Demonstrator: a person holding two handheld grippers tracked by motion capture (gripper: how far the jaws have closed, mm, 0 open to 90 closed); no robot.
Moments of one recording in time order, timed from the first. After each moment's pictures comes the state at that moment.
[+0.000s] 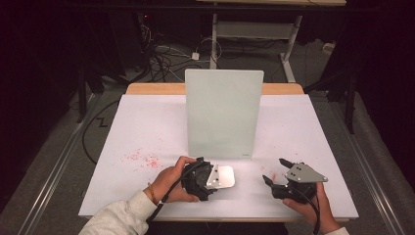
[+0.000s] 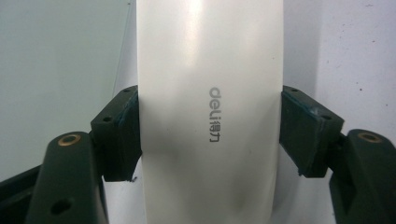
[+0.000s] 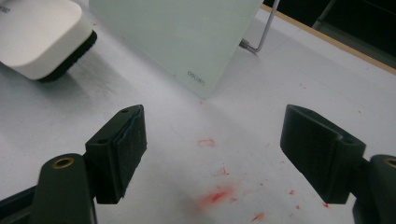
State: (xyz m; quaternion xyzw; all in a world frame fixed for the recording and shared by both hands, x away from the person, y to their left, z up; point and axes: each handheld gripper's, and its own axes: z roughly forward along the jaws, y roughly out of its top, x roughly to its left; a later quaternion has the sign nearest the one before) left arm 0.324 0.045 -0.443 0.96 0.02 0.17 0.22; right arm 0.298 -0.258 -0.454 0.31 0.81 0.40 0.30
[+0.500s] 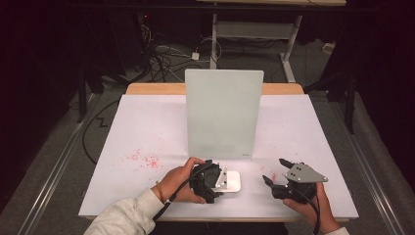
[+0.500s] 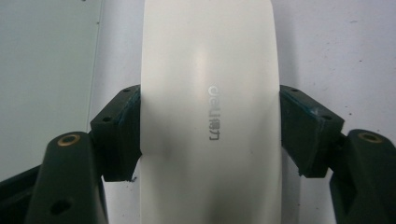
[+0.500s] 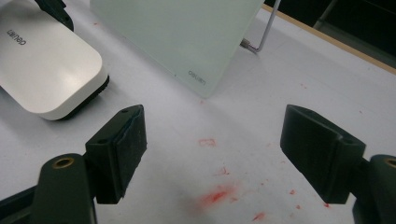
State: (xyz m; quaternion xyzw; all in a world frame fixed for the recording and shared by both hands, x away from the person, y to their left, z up) left arm 0.327 0.026 -0.450 0.97 0.00 0.14 0.21; right arm 0.298 -0.258 -0.454 0.31 0.81 0.40 0.30
